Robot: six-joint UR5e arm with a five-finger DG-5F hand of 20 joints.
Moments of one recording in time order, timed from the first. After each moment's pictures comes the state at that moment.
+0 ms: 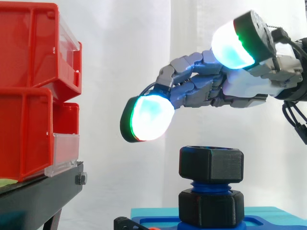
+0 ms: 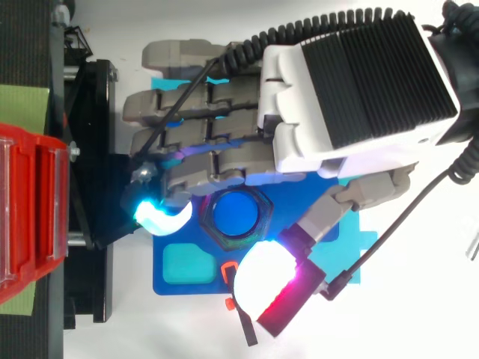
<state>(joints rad) 0.04 -2.25 -1.09 -2.89 -1.87 -1.16</state>
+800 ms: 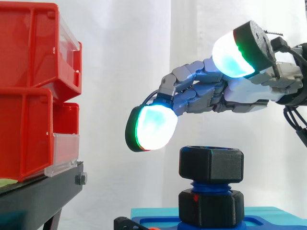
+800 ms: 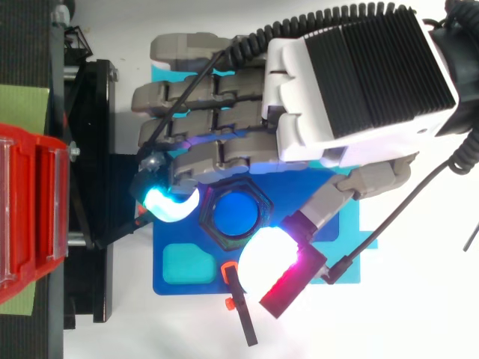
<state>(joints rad) 0.03 -2.25 -1.09 -2.92 -1.87 -1.18</state>
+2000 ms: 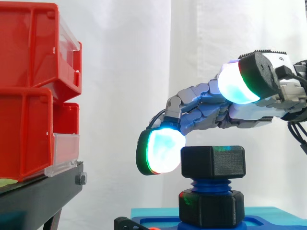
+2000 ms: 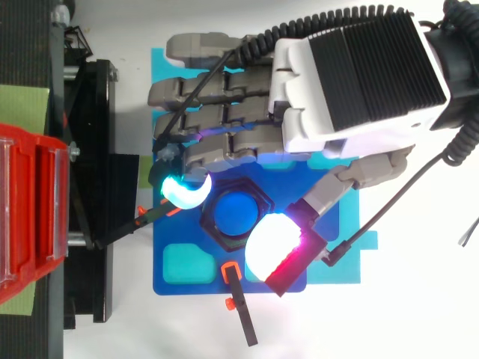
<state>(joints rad) 0.02 -2.25 -1.14 -2.89 -1.87 -1.19</state>
